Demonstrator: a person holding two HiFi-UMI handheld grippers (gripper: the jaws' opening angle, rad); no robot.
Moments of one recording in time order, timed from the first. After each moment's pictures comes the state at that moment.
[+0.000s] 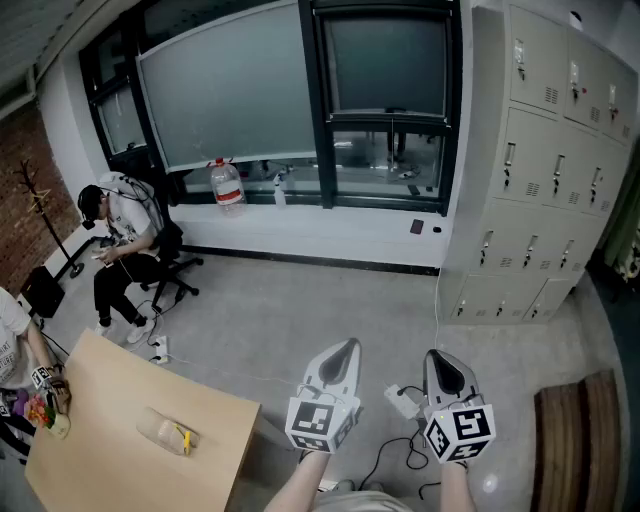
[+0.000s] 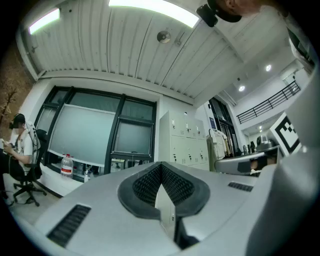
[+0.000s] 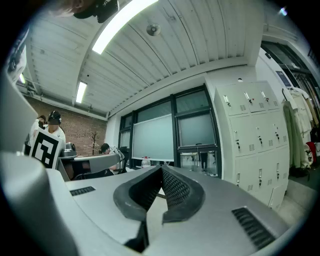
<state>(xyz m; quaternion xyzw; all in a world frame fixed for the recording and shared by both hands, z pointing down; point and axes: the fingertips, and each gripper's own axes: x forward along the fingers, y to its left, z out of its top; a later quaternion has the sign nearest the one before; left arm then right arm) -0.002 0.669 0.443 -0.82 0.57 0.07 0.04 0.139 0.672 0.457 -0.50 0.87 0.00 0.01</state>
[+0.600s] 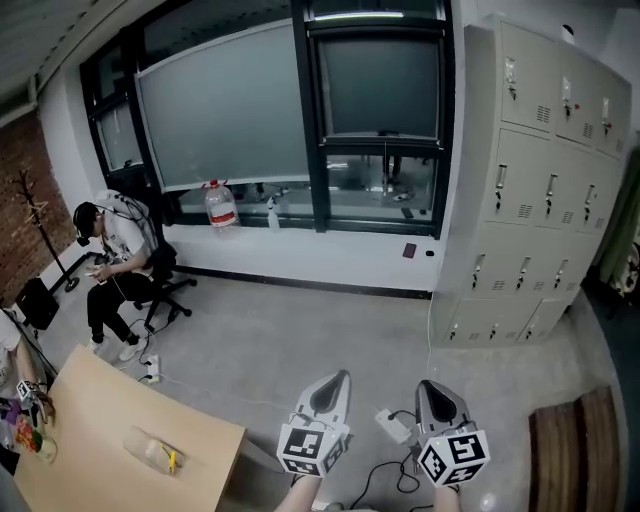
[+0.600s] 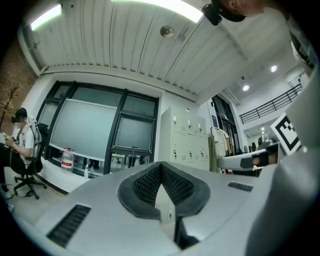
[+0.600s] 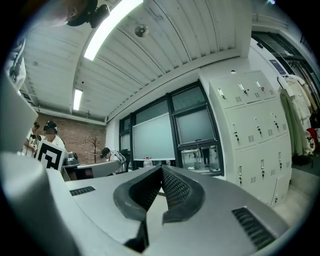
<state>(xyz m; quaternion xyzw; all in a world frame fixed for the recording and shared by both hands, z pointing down) 0.015 0.662 0.474 -0.82 0.57 0.07 0.01 0.161 0.668 0.474 -0.48 0.87 -0.04 0.02</state>
